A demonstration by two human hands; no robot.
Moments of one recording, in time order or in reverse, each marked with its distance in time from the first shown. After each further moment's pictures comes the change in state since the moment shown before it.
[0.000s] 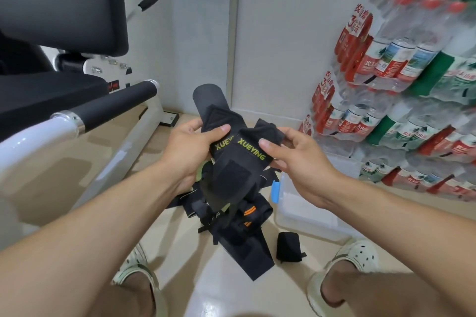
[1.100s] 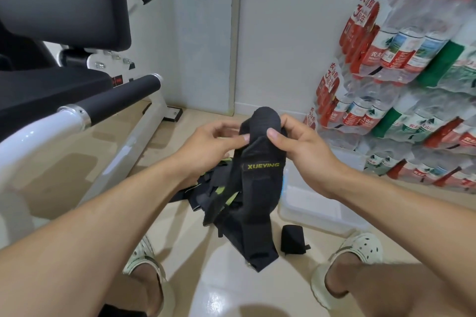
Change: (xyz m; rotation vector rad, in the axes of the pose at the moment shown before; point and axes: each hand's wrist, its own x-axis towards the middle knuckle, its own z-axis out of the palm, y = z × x) left_hand 0.005 -0.013 -0.006 0.434 -0.207 0.000; right_hand -0.002 -0.003 -0.004 -0.232 -0.163 -0.128
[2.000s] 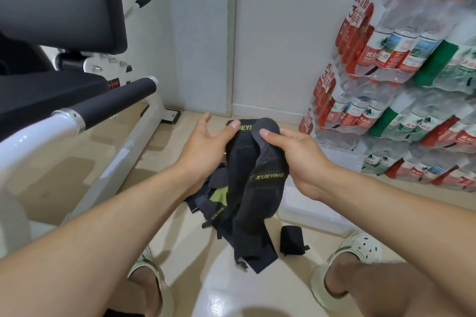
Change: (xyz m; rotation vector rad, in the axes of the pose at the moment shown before) left_hand 0.012 -0.012 0.011 -0.186 0.162 -0.031; right_hand 0.007 0.005 0.009 0.236 0.203 0.298
